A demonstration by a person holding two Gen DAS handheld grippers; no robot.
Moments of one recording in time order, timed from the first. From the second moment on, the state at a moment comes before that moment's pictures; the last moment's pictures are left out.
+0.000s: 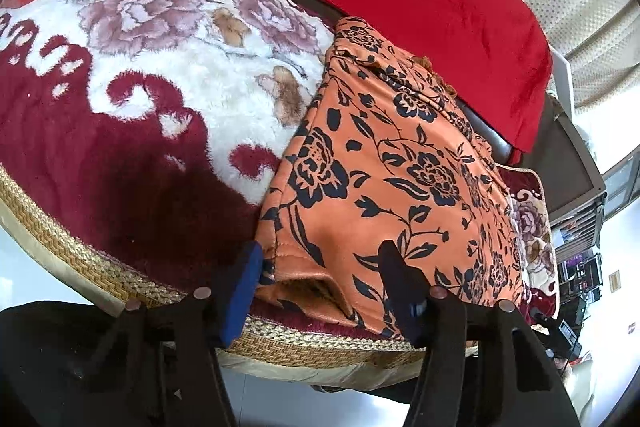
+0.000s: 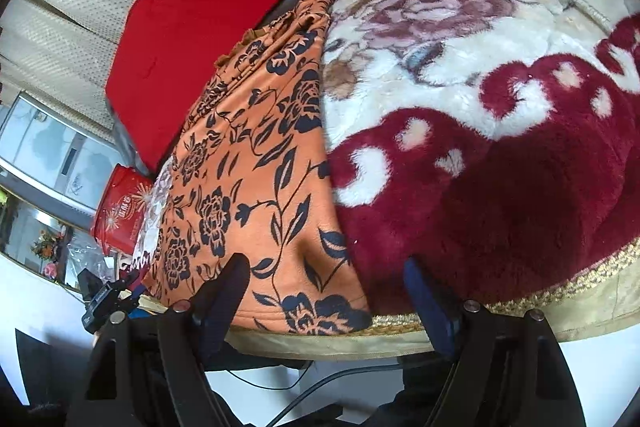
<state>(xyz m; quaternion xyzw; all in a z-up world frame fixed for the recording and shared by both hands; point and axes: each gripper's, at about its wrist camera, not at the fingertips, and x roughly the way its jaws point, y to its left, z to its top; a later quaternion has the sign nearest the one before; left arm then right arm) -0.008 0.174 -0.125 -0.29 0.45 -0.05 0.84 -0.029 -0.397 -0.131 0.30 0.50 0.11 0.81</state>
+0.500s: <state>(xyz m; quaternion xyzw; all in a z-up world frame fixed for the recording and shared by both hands) -0.003 0.183 -0.142 -0.28 0.48 -0.03 0.83 -0.033 -0.375 -0.133 0.29 0.51 0.15 0.80</state>
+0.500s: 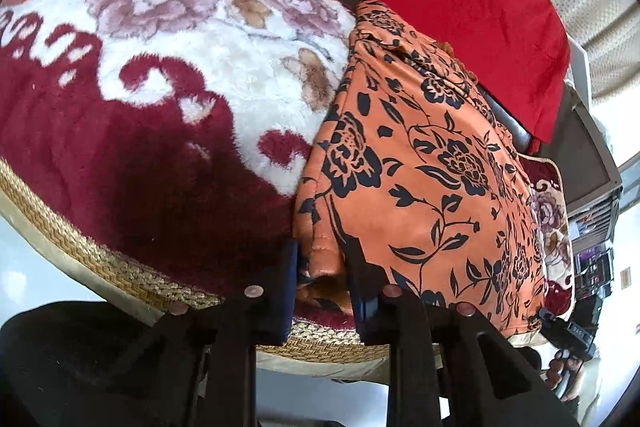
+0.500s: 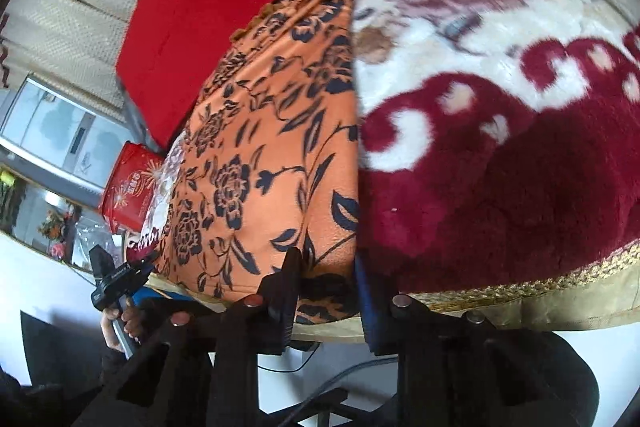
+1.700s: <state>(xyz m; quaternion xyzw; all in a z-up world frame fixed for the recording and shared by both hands) 0.010 0.176 -0.148 -0.24 0.52 -0.05 0.82 -0.018 -0.381 -0.146 0.36 0.50 0.17 0.77</state>
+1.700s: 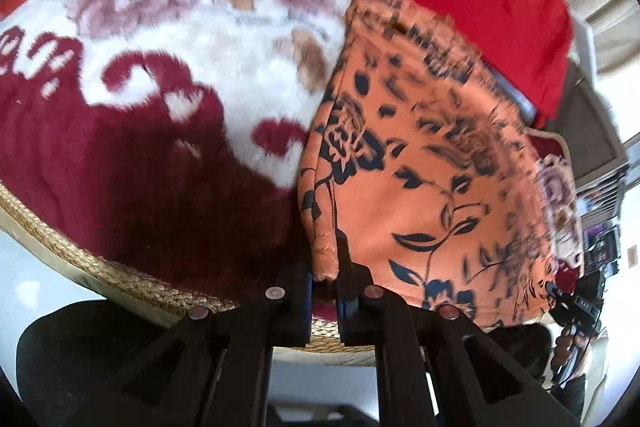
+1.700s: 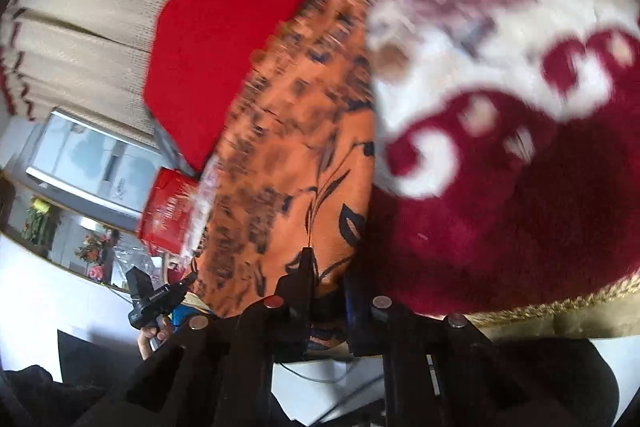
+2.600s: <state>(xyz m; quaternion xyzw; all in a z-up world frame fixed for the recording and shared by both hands) 0.317 0.197 -0.072 -0.22 0.38 0.05 0.90 0.275 -0.413 -0.111 0.38 0.38 0.08 0.84</state>
